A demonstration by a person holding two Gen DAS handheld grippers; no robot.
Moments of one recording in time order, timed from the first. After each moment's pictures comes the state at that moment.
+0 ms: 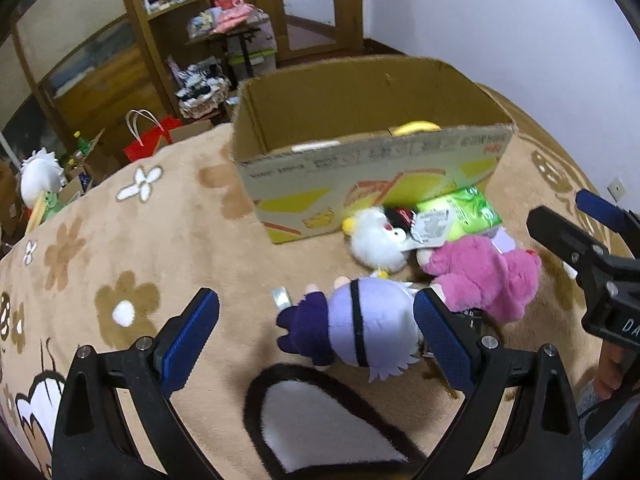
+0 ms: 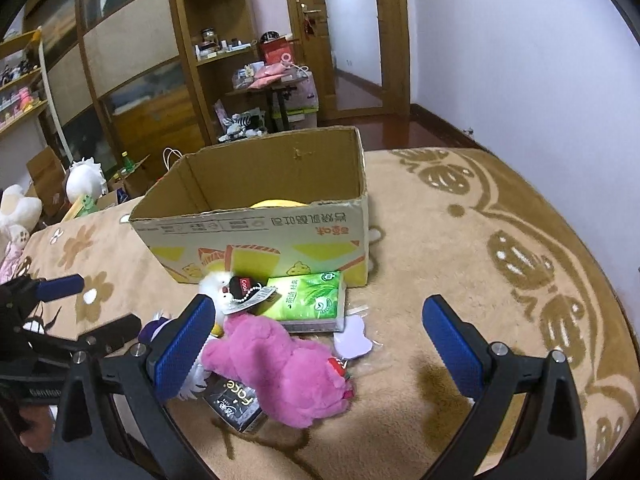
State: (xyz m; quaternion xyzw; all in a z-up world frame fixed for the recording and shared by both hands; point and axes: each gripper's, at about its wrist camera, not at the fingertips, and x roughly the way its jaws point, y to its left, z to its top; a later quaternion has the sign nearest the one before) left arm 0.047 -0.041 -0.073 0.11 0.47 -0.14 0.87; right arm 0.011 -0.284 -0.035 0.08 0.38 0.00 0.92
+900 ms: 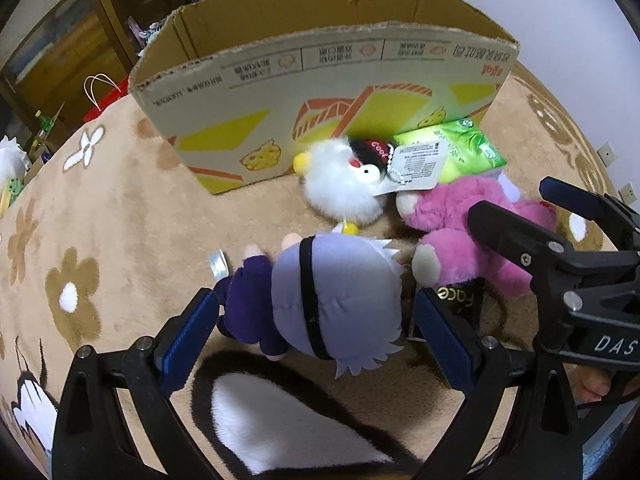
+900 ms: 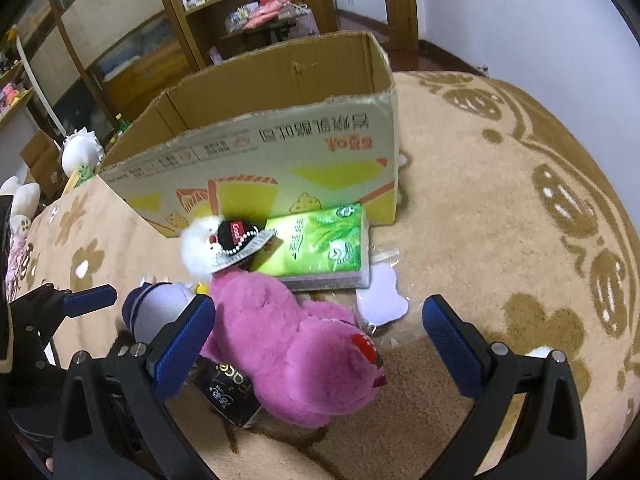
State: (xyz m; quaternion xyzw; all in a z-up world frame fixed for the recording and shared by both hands) left arm 0.059 -0.066 -0.124 0.12 0.55 -0.17 0.81; right arm 0.042 -0.277 -0.090 0.11 0.49 0.02 0.87
